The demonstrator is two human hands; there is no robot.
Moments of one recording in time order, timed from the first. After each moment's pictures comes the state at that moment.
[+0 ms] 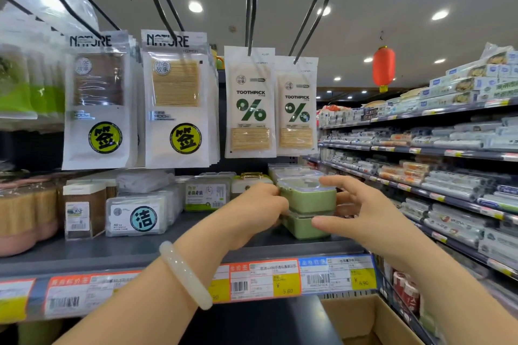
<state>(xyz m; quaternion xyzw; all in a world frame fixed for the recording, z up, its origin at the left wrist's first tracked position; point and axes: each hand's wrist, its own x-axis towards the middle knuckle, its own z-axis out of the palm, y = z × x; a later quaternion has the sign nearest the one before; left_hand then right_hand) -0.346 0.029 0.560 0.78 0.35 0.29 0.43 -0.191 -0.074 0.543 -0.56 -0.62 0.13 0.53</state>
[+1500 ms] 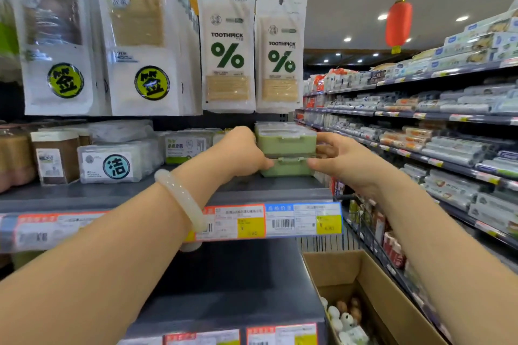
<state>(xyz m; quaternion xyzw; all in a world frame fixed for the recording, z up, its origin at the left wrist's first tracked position) -0.327 0.007 0.572 0.81 0.48 0.27 0.21 -0.140 -0.031 0.538 -0.58 -0.59 0.25 0.50</state>
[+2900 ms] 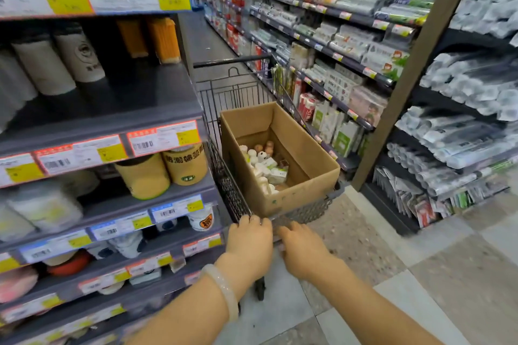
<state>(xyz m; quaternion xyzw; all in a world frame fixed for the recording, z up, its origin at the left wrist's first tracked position) -0.252 -0.189 0.213 0.94 0.32 -0.14 0.04 -0.149 -0.258 0.177 -0.81 -0.56 0.16 -0.01</state>
